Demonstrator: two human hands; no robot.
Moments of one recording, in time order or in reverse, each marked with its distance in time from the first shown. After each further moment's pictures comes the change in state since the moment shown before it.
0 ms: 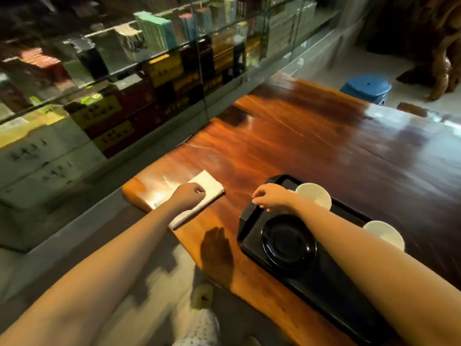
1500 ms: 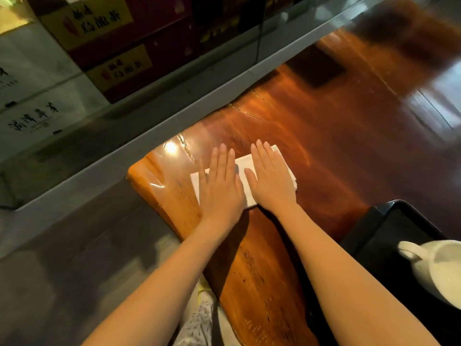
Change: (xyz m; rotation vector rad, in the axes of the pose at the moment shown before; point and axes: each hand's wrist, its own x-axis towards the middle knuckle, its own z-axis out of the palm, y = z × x) left_hand 0.140 -0.091 0.058 0.306 0.462 -0.043; right_hand 0.268 -0.042 0.106 -0.570 0.440 -0.263
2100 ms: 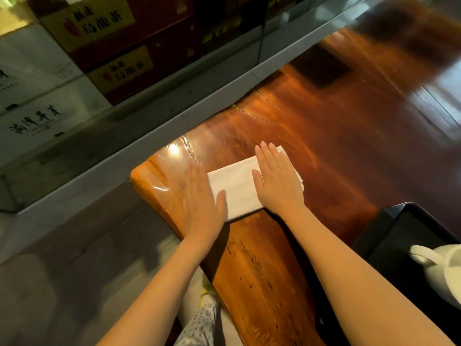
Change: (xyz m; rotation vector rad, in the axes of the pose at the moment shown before) left_hand -0.020 -0.038 -0.008 -0.380 -0.004 -0.194; right_hand 0.002 0.002 -0.002 -0.027 -0.017 0.001
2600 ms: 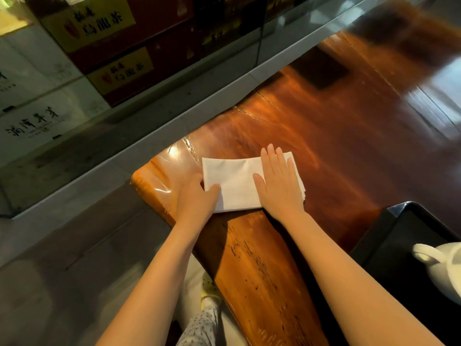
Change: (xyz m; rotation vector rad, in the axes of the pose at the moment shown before) left_hand 0.024 0.017 -0.043 -0.316 -0.226 -0.325; right_hand -0.009 -0.014 -0.006 0.016 -0.029 0.110
